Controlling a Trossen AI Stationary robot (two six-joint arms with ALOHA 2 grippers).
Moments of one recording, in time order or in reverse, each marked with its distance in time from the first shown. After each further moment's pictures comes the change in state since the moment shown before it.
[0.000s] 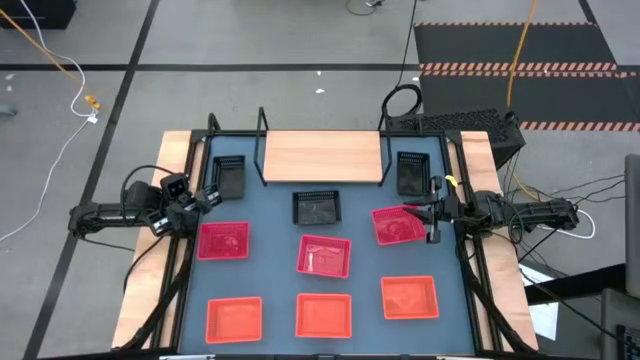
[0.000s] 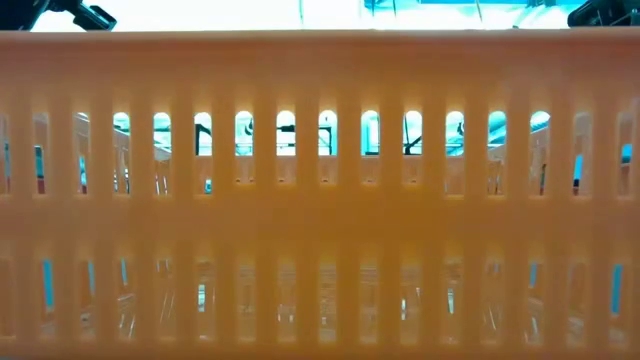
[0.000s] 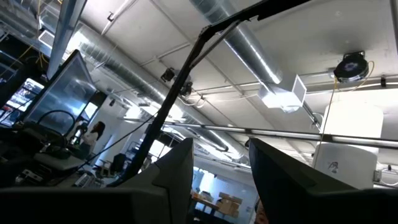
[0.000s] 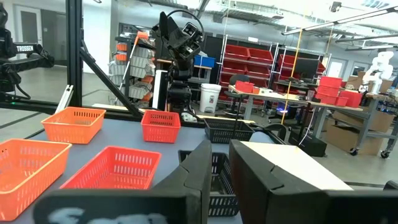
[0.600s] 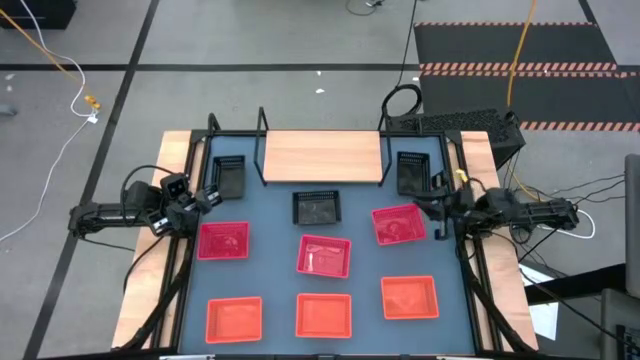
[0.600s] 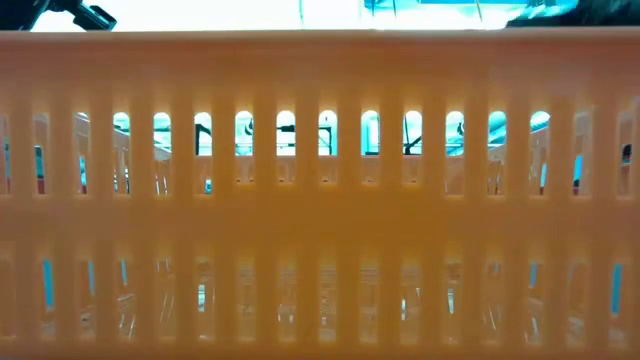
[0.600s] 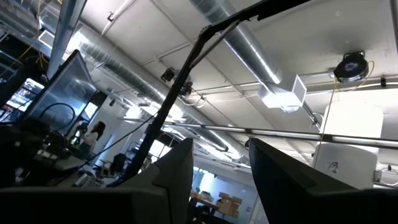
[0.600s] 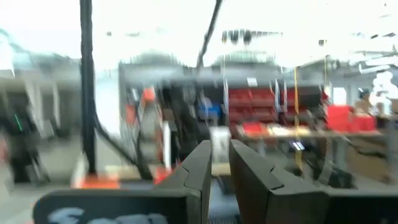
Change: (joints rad) left arm 0.000 0.000 0.000 0.000 0.000 0.000; right arm 0.000 0.000 0.000 0.288 -0.020 0.152
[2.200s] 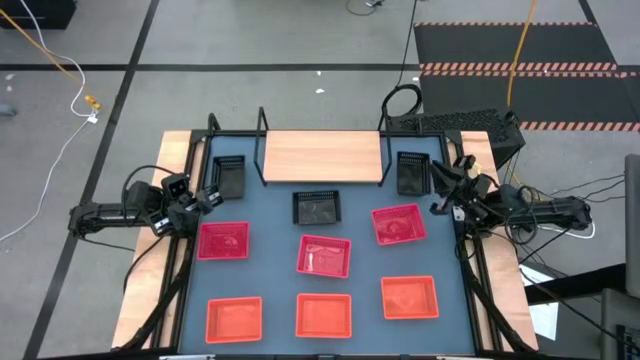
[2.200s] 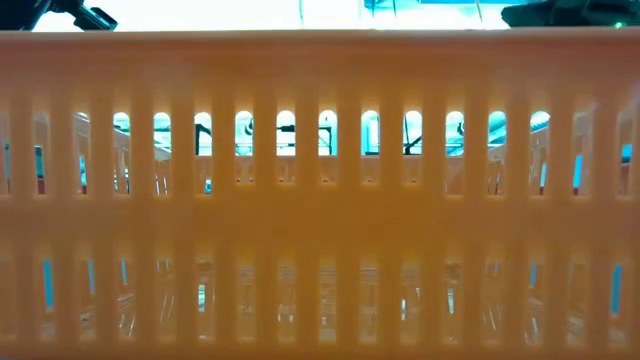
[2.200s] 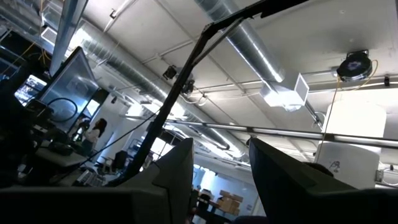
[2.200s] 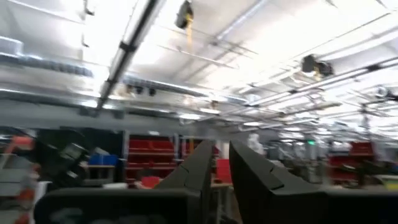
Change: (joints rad) left arm 0.000 0.000 0.000 -0.015 0.000 0.000; right arm -0.068 0.192 0.000 0.446 0.301 -0.320
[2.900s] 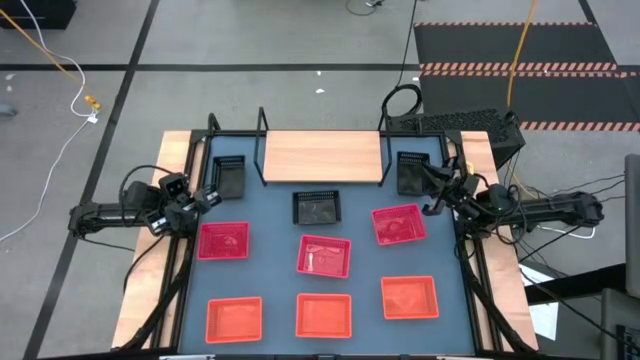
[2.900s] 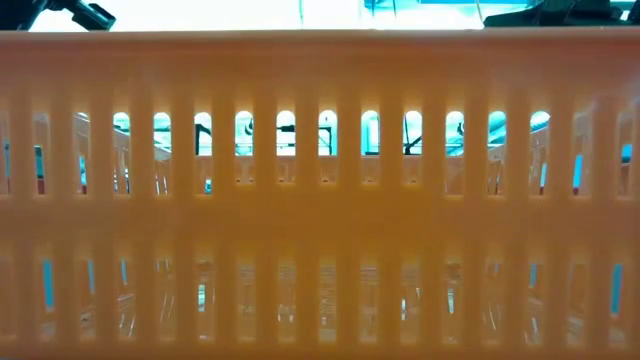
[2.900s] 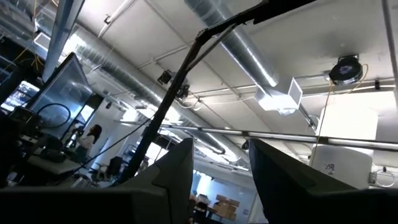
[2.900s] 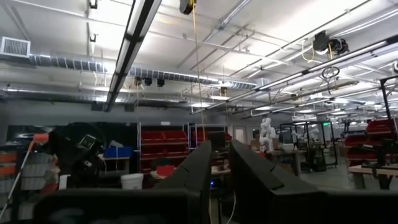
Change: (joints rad) left arm 0.000 0.000 0.000 0.048 -0.011 -0.010; right arm -0.034 0.230 0.000 0.153 -0.019 0.116
